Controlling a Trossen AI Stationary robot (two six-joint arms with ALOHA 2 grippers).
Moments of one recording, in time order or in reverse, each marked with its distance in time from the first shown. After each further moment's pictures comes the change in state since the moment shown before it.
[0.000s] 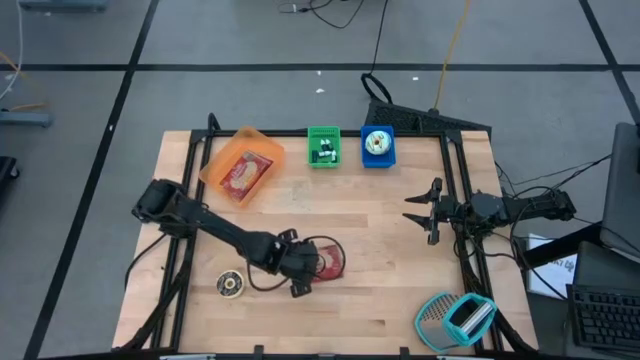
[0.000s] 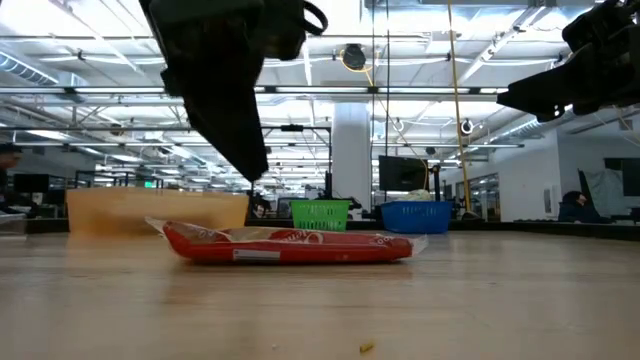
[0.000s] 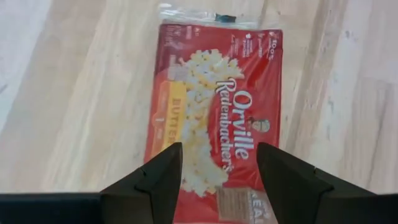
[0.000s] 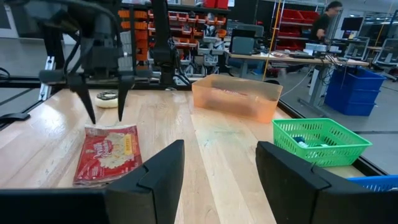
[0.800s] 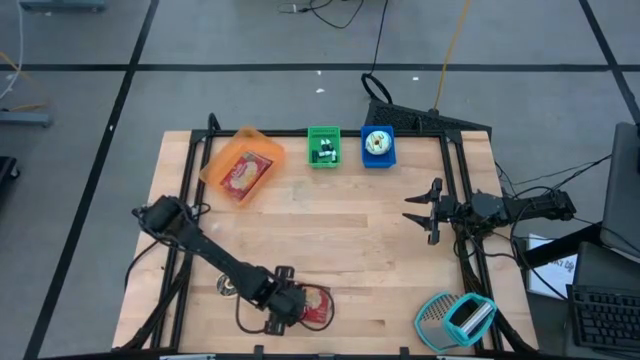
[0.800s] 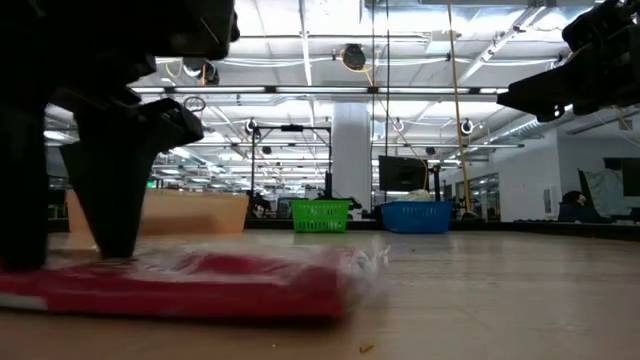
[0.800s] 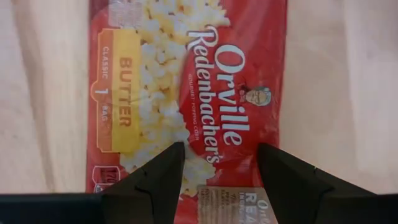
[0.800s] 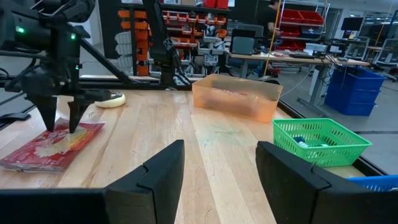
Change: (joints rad) left arm -0.200 0.124 0.006 0.020 0.205 0.149; right arm 0.000 0.000 0.000 0.000 0.000 0.000
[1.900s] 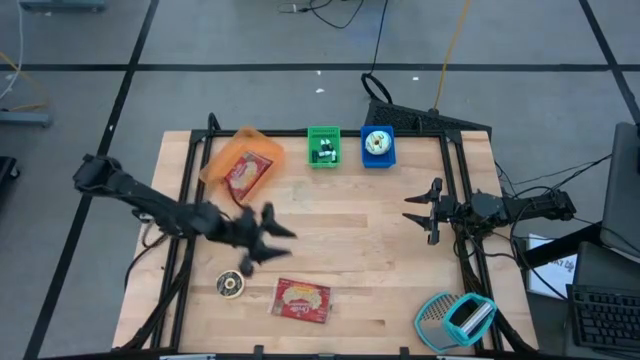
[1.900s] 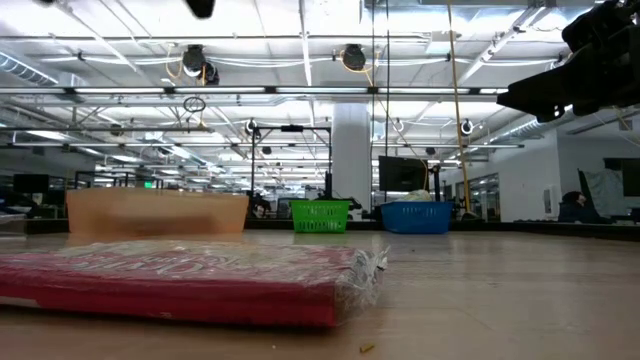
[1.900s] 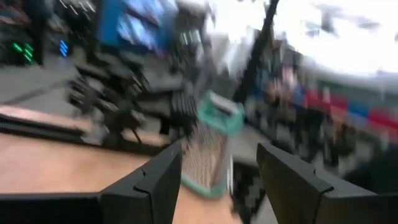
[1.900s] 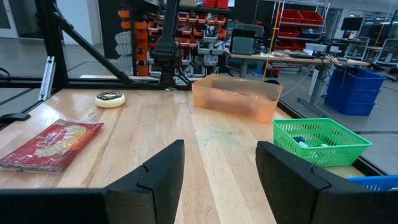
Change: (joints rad) left arm 0.218 -0.825 -0.707 1.271 -0.104 0.174; right arm 0.000 0.000 0.000 0.000 0.000 0.000
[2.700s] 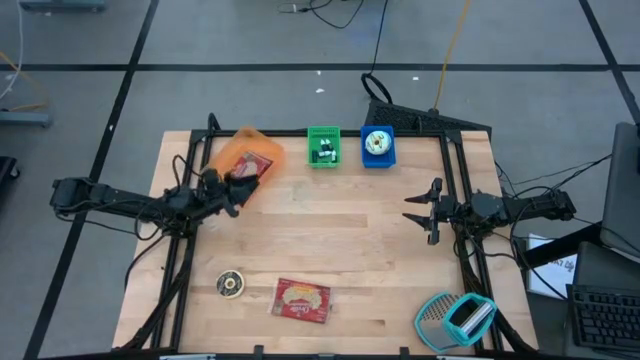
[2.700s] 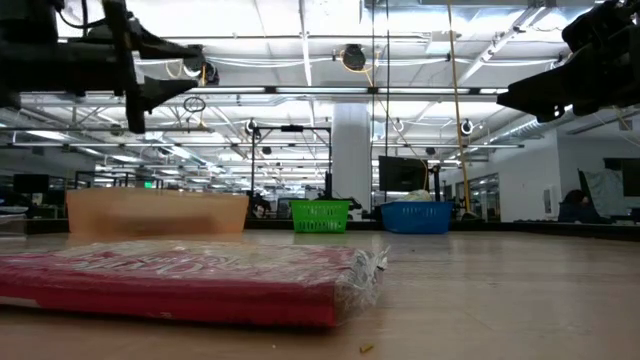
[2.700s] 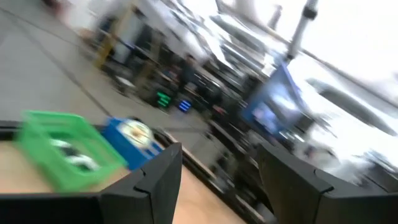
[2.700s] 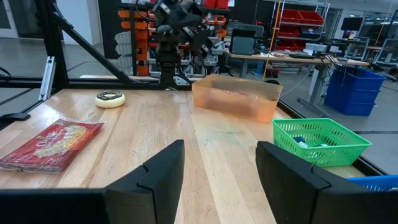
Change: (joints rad) left arm 0.362 -0.422 -0.538 0.232 -0.275 -0.288; right arm 0.000 0.000 0.000 0.000 0.000 0.000
